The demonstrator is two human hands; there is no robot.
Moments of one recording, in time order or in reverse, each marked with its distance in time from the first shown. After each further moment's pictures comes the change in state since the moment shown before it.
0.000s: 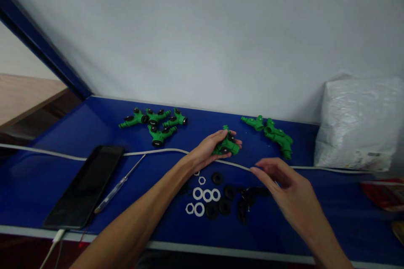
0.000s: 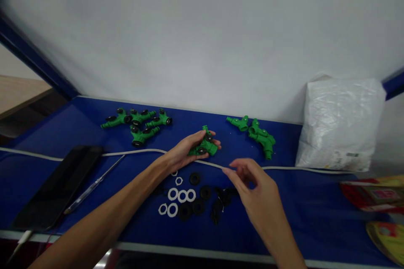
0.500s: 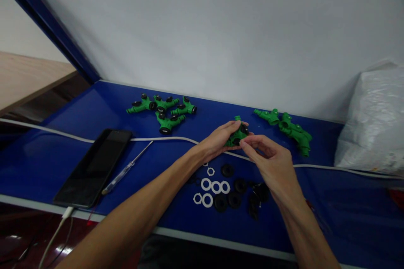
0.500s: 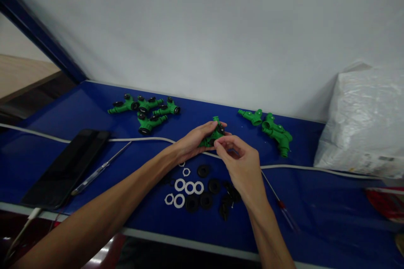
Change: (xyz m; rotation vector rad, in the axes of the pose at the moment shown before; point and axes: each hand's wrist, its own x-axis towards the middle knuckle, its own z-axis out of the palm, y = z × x) left_hand 0.004 -0.002 0.003 0.032 0.061 0.018; right_hand 0.031 -0.020 0.058 0.409 -0.044 0.030
